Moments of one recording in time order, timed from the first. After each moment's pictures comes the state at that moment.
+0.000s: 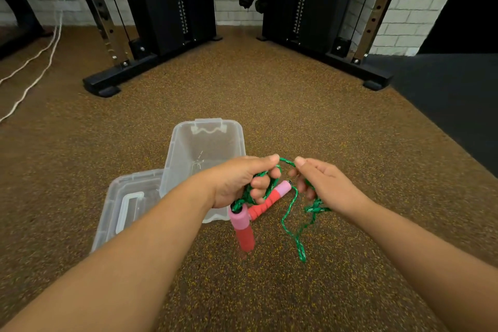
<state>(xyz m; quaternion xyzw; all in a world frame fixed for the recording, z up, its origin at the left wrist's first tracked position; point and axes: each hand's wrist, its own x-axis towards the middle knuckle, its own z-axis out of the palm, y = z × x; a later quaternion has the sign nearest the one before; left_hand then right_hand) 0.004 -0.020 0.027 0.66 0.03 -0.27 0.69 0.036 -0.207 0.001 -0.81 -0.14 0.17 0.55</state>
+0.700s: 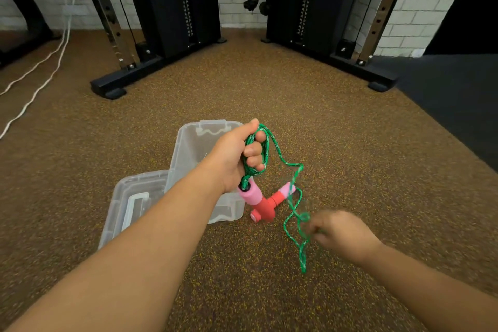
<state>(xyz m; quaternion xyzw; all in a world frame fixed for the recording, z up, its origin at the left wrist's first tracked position) 0.021 -0.016 0.045 0.56 0.12 -0.12 0.81 0.019 -0.247 -0.074 -0.94 -0.31 0.12 0.10</state>
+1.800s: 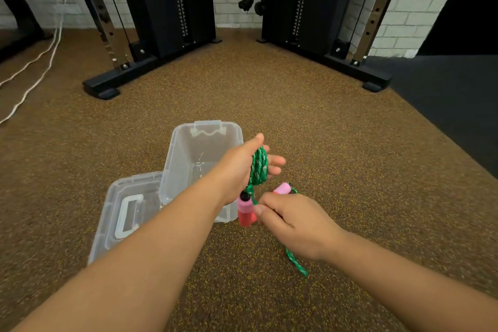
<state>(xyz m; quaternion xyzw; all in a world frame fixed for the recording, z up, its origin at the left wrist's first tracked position) 0.020 -0.030 0.024 0.62 0.12 -0.11 0.77 -0.015 -0.176 -0.001 -0.88 -0.39 0.07 0.28</state>
